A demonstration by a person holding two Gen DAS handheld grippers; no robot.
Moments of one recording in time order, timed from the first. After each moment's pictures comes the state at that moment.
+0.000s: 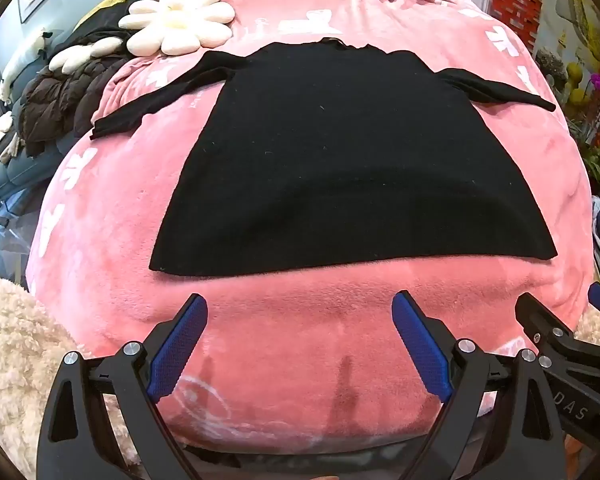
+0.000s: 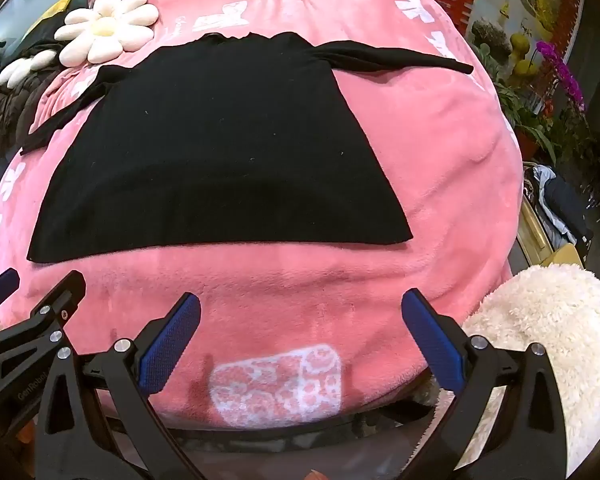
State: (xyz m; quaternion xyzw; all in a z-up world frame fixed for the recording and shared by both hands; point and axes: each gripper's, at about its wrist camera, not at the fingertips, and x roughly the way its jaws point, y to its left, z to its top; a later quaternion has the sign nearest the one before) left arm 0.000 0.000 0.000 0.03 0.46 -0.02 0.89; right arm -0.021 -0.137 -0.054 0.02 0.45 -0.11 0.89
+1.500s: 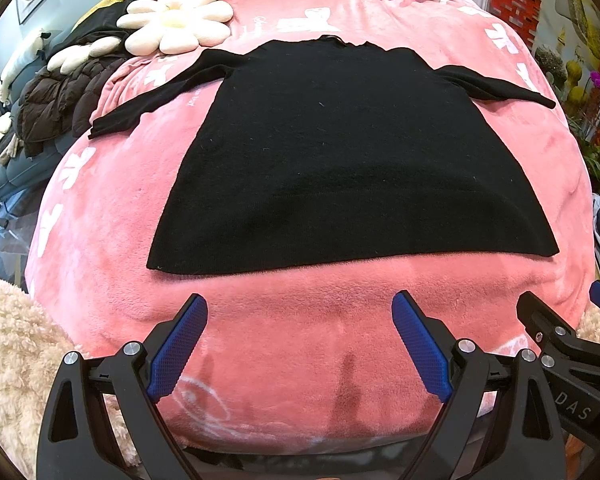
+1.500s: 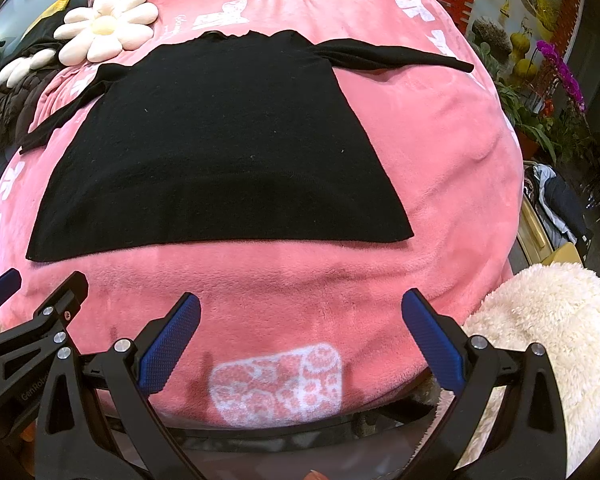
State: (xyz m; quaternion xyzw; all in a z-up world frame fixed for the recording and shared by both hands) left arm 0.000 -0.002 -0.003 0.03 0.47 -0.02 0.88; right arm -0.022 -0.136 -0.057 0.02 0.45 -0.11 0.89
